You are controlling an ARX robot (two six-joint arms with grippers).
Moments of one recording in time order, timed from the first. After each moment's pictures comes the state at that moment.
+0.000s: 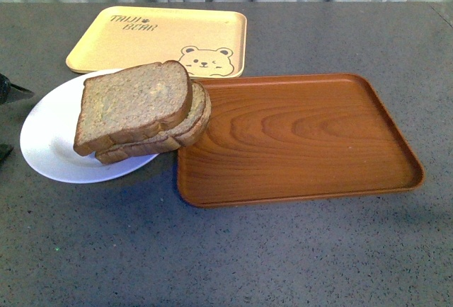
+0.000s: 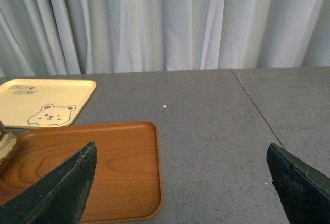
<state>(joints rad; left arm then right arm) 0.13 2.07 0.59 0.89 0.30 -0.98 0.00 0.00 0.02 0.00 0.00 0.00</state>
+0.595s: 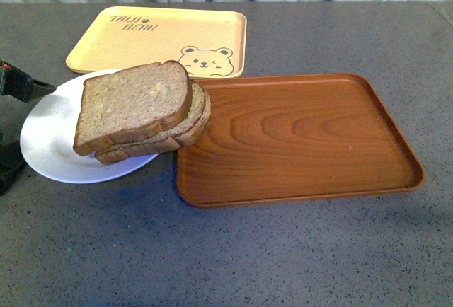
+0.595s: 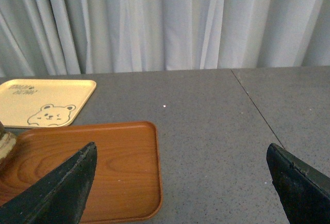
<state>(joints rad) 0.06 2.14 0.56 1.04 0.30 -1.07 0.00 0.00 0.02 0.00 0.00 0.00</state>
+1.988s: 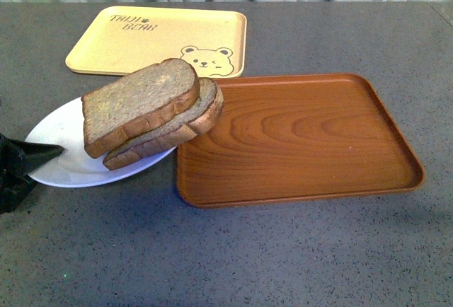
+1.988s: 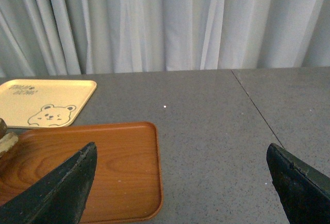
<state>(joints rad) 0.05 2.07 0.43 1.07 0.42 -1.13 0.00 0.00 0.02 0.00 0.00 0.00</state>
